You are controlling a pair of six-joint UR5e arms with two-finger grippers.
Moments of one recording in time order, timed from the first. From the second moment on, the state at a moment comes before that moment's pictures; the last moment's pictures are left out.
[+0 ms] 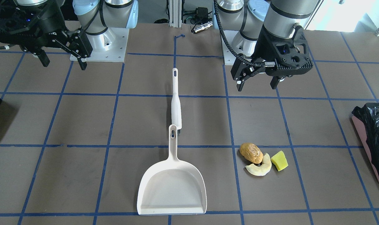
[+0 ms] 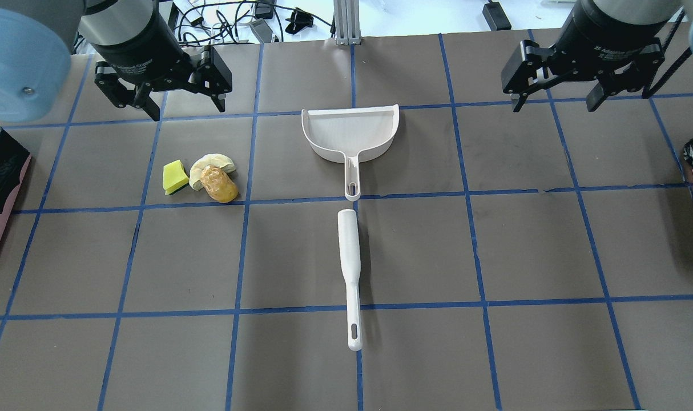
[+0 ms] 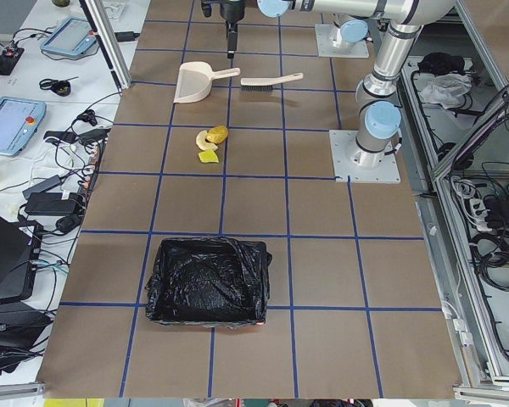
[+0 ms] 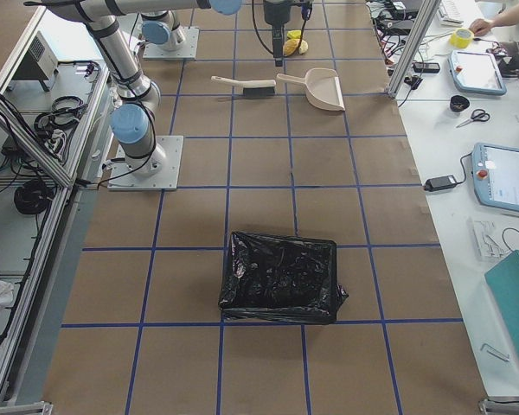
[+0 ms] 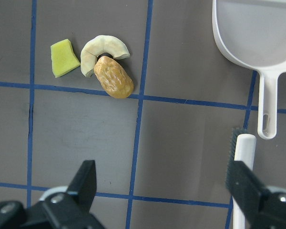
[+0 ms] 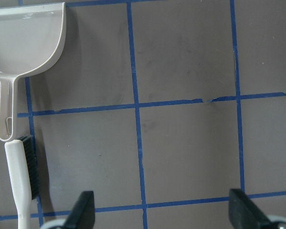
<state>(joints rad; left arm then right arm) -1.62 -1.60 -1.51 -1.49 1.58 -0.16 1.54 -1.65 1.55 -1.58 -1.60 0.04</state>
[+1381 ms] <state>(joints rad) -1.62 -1.59 -1.51 -1.50 1.59 -0.15 1.54 -1.65 1.55 -1.58 -1.59 0.04</state>
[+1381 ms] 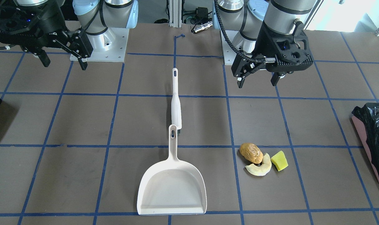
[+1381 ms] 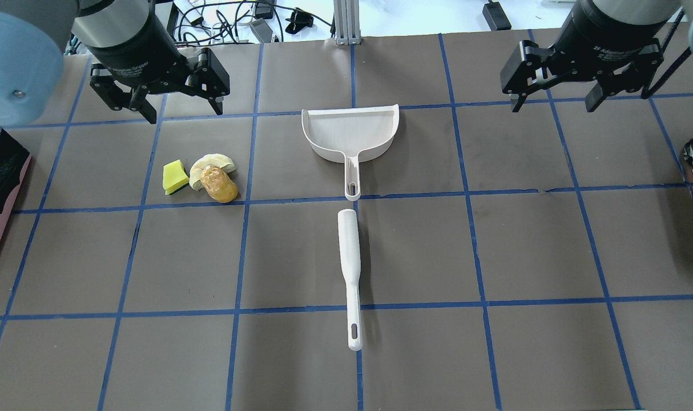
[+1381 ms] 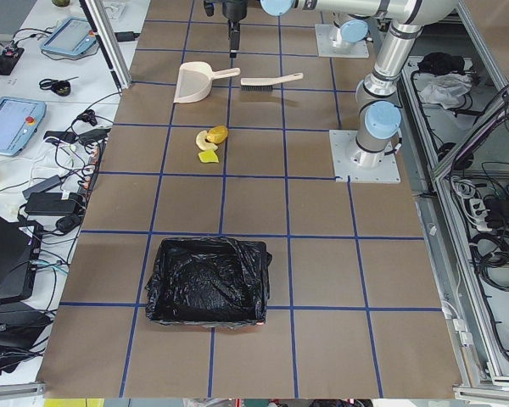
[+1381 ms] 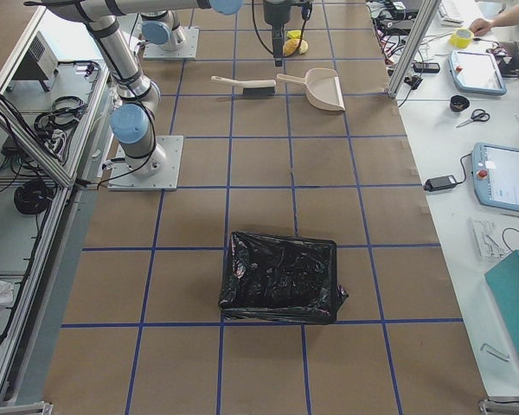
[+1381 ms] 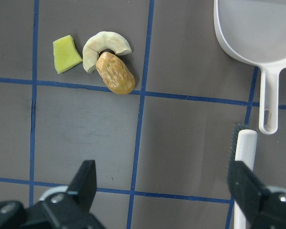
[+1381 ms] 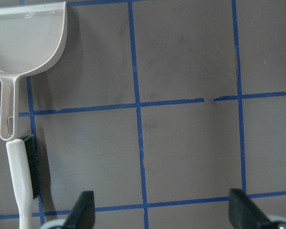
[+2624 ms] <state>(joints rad) -1.62 -1.70 -1.46 -1.50 1.58 -0.20 1.64 -1.71 1.72 -1.58 -1.60 0.05</state>
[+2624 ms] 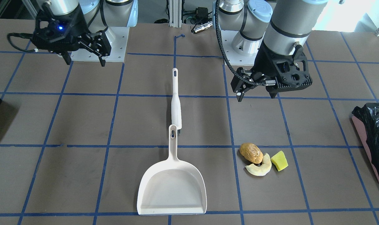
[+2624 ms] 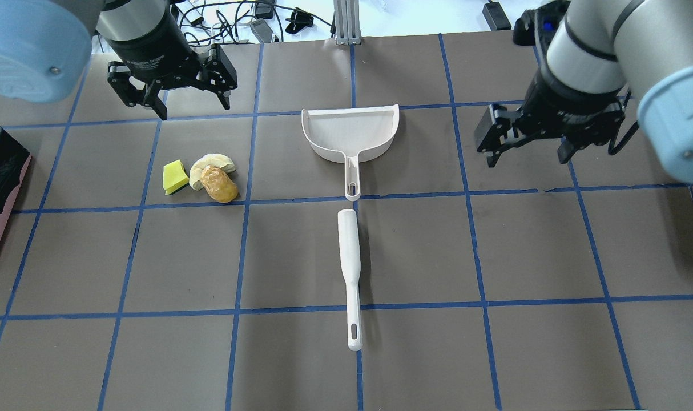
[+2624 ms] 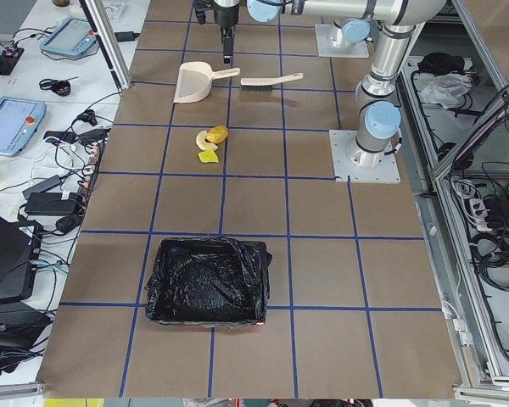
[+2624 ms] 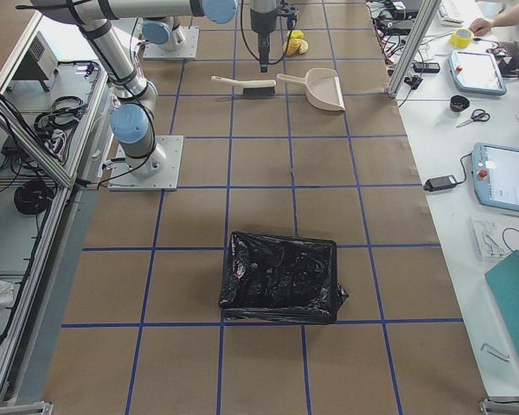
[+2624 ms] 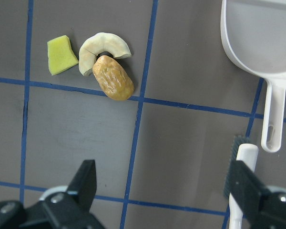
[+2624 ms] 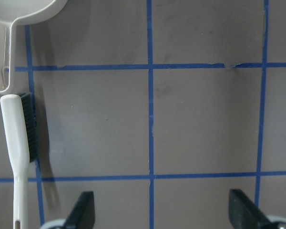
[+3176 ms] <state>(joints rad) -1.74 -1.91 -1.36 -1.42 1.57 -0.29 1.95 -1.65 1.89 -1.71 -1.53 0.26</state>
